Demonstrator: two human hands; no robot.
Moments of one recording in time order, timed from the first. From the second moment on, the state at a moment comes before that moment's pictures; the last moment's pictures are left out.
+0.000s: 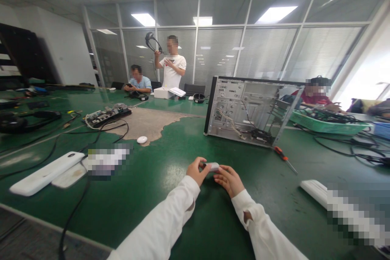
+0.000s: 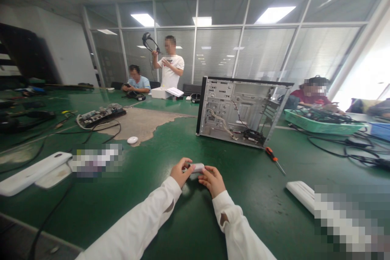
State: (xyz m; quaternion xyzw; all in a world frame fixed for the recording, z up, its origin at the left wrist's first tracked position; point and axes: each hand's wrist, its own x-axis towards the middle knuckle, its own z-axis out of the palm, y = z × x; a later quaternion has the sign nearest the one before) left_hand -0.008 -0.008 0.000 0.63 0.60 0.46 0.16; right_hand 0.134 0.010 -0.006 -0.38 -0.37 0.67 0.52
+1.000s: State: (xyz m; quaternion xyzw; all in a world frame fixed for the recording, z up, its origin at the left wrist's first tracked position) left_hand 0.004 -0.029 0.027 0.78 0.47 0.42 0.04; right_hand 0.144 0.013 -0.005 -0.34 -0.24 0.78 0.46
